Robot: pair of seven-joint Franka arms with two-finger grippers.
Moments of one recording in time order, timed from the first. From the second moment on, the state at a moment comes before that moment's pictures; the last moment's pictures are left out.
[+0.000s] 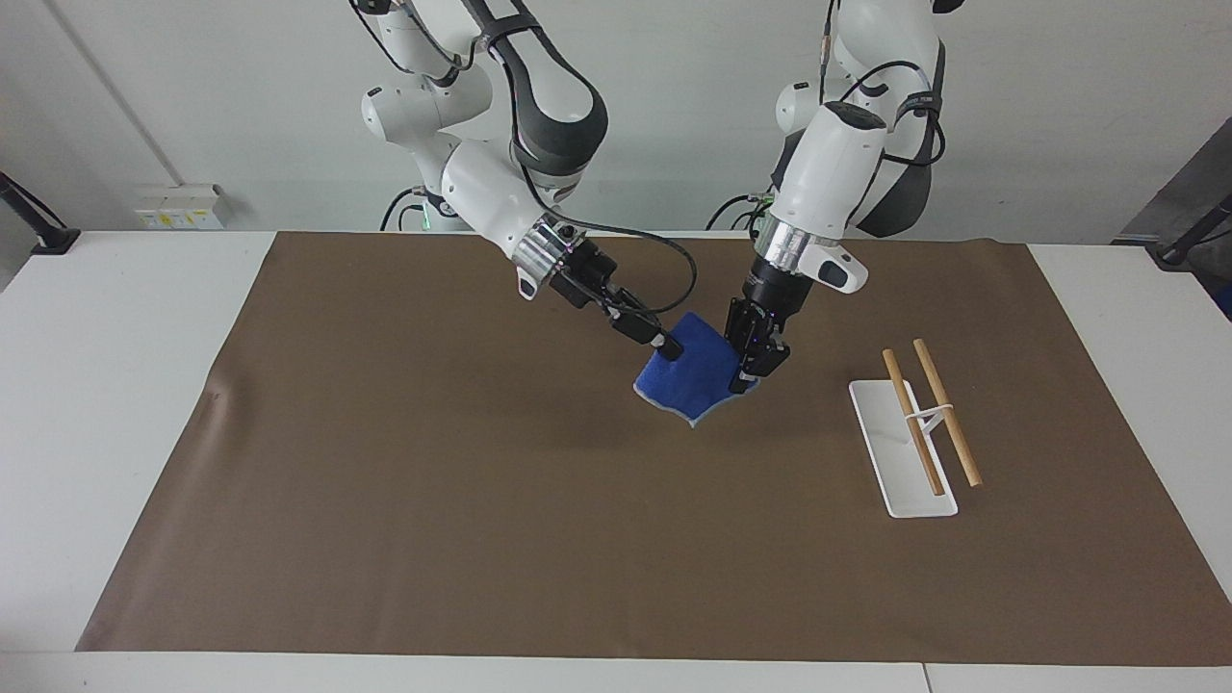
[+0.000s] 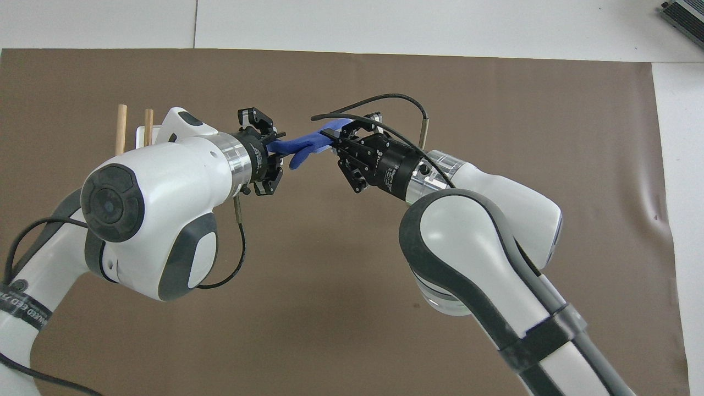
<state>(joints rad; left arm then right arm) -0.04 0.09 -0.46 -1.97 -0.10 2.58 -2.01 0.53 0.17 0.02 -1.86 1.53 2.74 0.60</state>
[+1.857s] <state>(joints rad) -0.02 0.16 -0.16 -1.88 -0.10 2.57 -1.23 0.14 0.17 0.00 -1.84 0.10 2.35 0.07</state>
